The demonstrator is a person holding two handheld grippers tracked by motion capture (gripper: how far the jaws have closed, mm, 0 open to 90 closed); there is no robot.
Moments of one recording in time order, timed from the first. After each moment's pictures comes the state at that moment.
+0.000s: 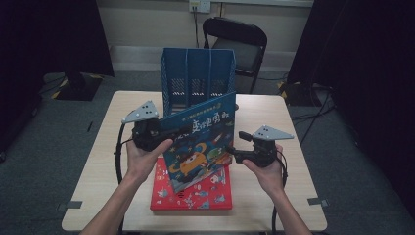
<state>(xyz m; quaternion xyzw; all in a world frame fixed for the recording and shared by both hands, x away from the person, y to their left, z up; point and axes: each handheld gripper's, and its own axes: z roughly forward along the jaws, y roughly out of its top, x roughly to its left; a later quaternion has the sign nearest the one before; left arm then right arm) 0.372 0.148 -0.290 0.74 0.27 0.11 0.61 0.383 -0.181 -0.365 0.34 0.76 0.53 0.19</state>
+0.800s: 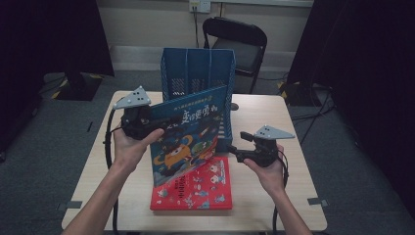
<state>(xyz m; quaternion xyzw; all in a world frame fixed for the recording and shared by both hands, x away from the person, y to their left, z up) 0.378 0.163 -0.257 0.75 0.27 0.14 0.58 0.386 -0.185 -0.367 0.34 0.76 0.52 0.18</state>
